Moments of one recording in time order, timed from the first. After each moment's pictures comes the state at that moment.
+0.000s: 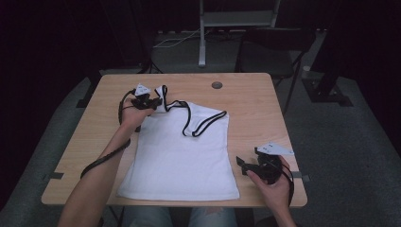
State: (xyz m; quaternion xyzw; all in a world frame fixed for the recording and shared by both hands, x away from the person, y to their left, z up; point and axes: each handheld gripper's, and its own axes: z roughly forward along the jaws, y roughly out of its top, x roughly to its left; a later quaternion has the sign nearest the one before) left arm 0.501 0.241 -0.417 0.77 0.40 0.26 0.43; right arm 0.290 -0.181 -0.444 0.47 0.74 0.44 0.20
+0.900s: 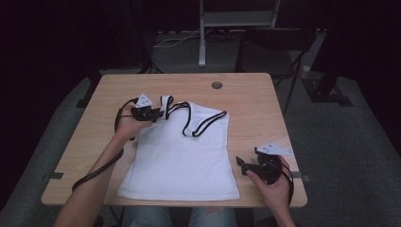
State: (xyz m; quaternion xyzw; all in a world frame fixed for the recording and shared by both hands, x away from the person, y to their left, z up) left arm 0.468 0.242 -0.419 0.83 0.31 0.24 0.40; right arm 0.290 -0.180 -0.444 0.47 0.74 0.44 0.20
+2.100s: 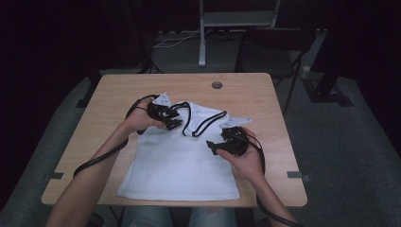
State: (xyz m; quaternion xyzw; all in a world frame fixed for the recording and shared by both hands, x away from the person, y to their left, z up) left arm 0.484 0.188 -0.406 0.91 0.18 0.14 0.35; right arm 0.364 -0.088 -0.402 0.37 0.82 0.40 0.17
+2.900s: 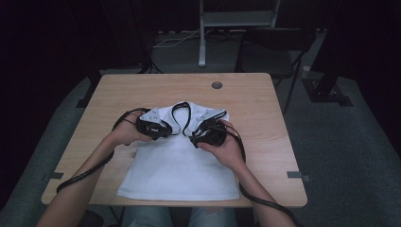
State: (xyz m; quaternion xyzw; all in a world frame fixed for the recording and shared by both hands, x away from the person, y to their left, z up) left arm 0.433 0.231 -0.411 0.92 0.12 0.12 0.34; right arm 0.395 -0.035 -0.406 0.33 0.85 0.38 0.15
